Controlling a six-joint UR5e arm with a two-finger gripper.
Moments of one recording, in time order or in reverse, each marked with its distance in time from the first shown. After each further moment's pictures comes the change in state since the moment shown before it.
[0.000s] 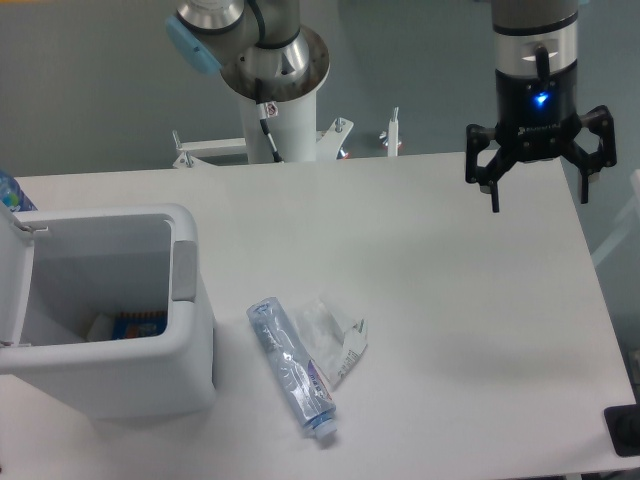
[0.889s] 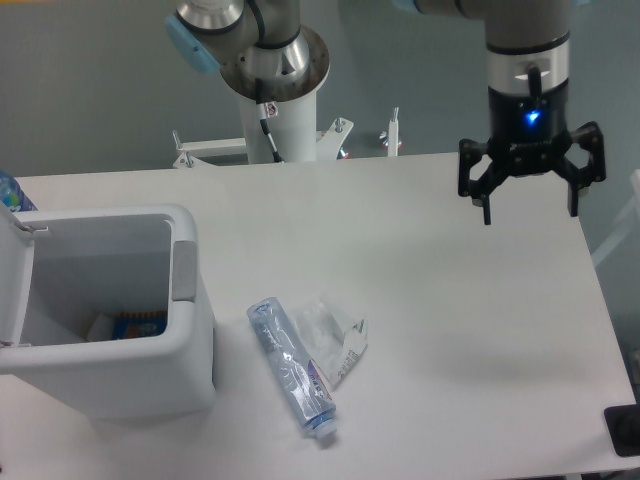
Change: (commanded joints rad) arm -0.023 -0.017 -0.072 0.069 -0.003 -0.141
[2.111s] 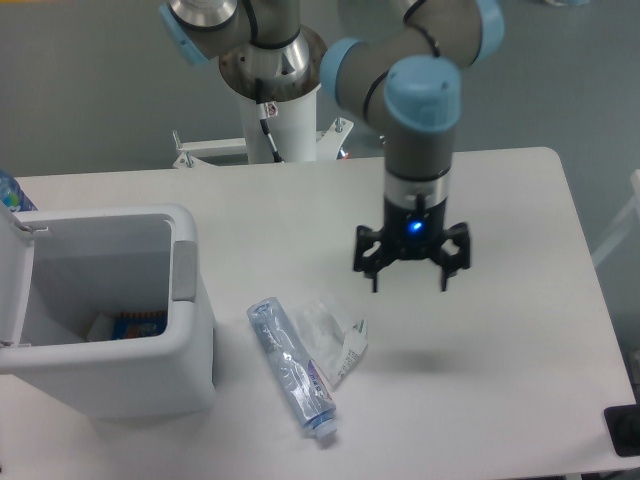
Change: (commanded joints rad) arm -0.210 -0.121 -0.233 0.092 0.008 -0.106
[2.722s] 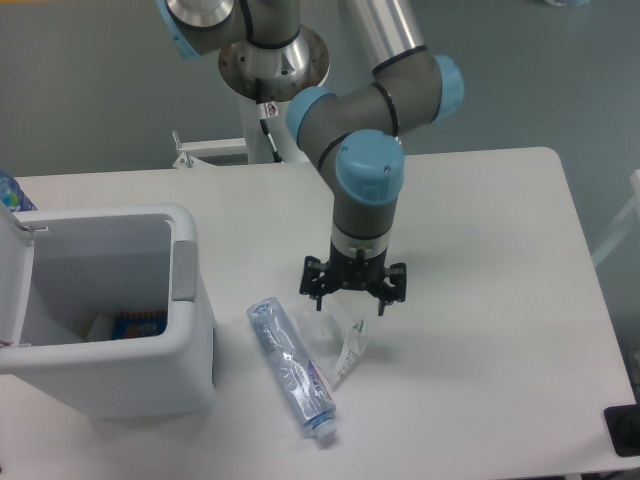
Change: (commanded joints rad) arm -0.065 -0.060 -0.038 0.005 0.008 -0.058
